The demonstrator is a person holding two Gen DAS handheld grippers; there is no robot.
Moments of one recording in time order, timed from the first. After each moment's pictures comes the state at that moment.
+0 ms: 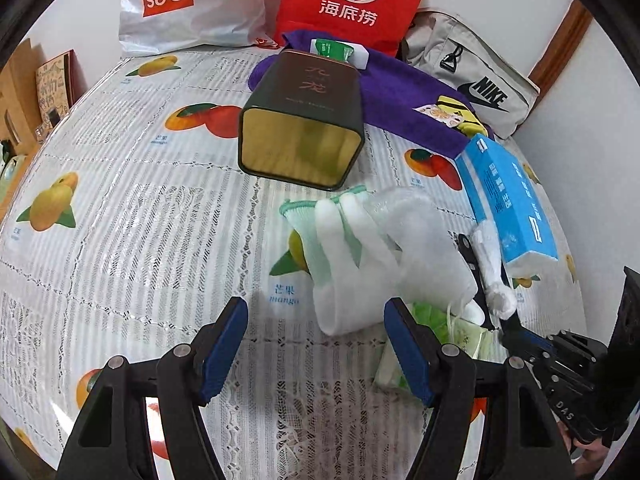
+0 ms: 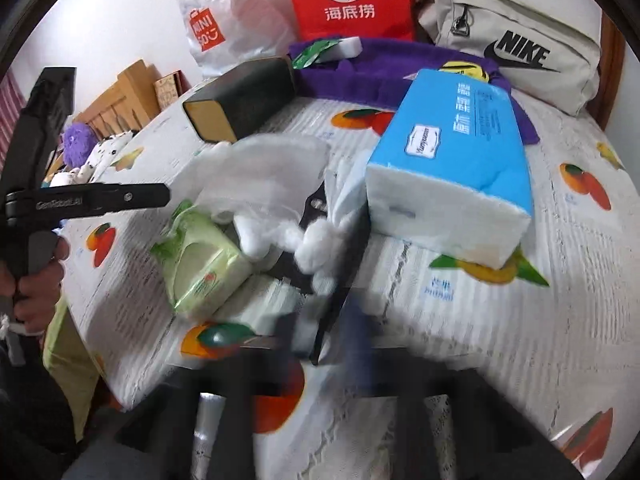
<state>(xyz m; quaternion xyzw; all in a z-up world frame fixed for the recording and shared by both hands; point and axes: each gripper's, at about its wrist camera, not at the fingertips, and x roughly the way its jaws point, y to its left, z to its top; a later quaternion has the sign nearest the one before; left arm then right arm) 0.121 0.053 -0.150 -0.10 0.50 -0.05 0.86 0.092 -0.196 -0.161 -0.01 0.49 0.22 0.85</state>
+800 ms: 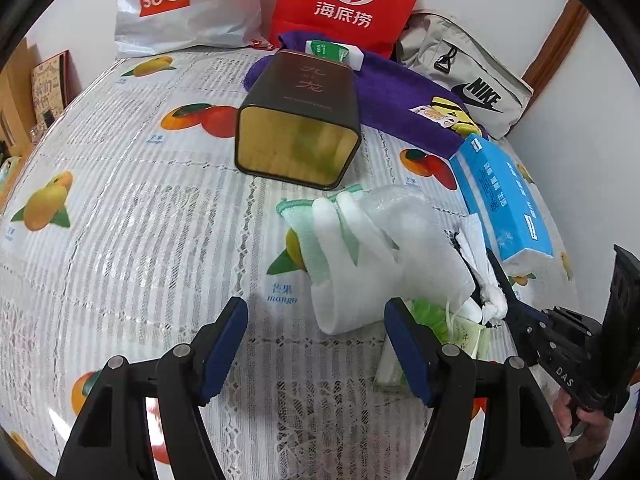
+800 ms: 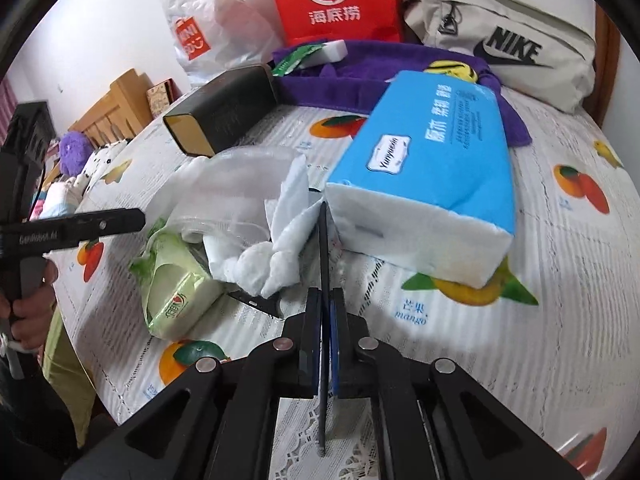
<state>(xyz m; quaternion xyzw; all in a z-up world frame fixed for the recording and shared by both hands) 0.121 0.053 -0.152 -0.10 0.50 -0.07 0.86 0.112 -0.201 -0.165 -0.01 0.47 0.22 0.86</state>
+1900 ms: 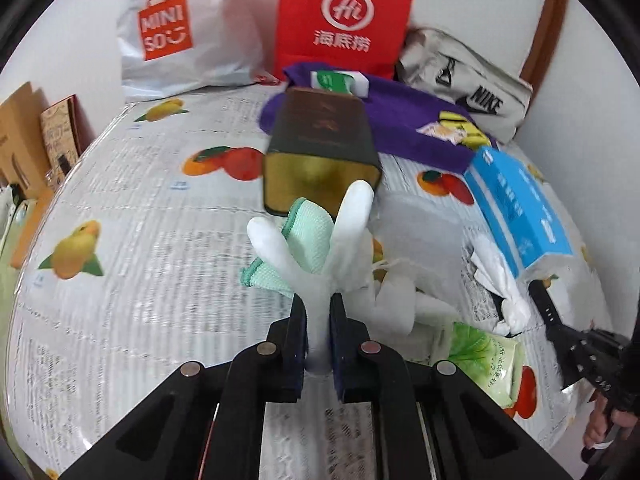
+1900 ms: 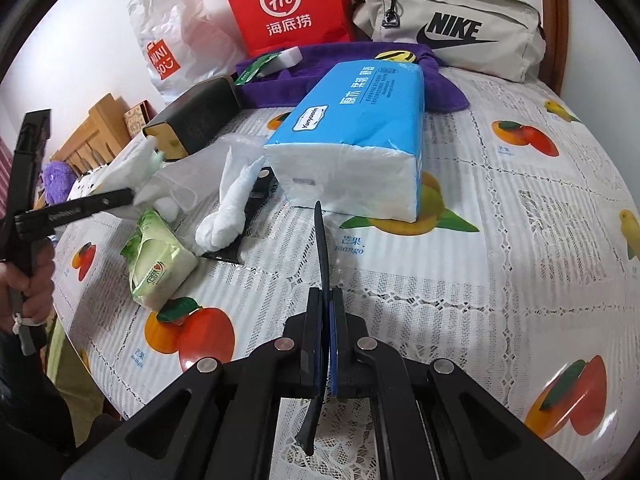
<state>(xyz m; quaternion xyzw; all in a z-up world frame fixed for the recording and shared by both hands) 0.118 0.068 -0.139 -0.05 0.45 -0.04 0.89 0.081 -0.239 -0.173 0.04 0.47 0.17 0.87</state>
